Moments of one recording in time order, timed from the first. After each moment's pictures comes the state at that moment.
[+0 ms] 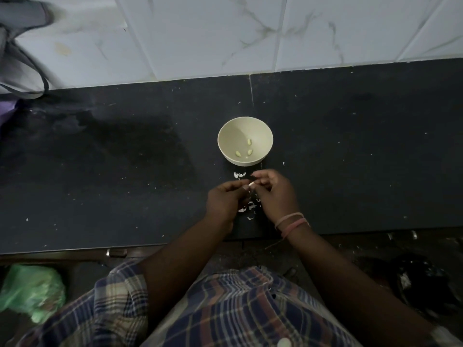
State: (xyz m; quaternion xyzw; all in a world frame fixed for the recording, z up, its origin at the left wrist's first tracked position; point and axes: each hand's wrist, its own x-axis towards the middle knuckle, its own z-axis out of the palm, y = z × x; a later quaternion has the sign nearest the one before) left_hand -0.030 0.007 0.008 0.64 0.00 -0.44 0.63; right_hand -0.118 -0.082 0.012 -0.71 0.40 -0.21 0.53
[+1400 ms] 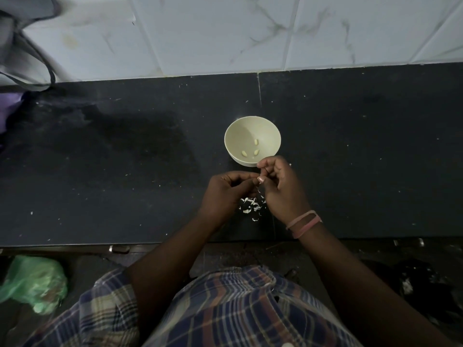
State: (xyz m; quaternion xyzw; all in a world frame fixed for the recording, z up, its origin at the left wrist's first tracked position) left_hand -0.010 0.021 0.037 0.65 -0.22 -0.40 0.61; right_hand -0.112 -0.086 0.039 -0.75 0.29 -0.26 0.53
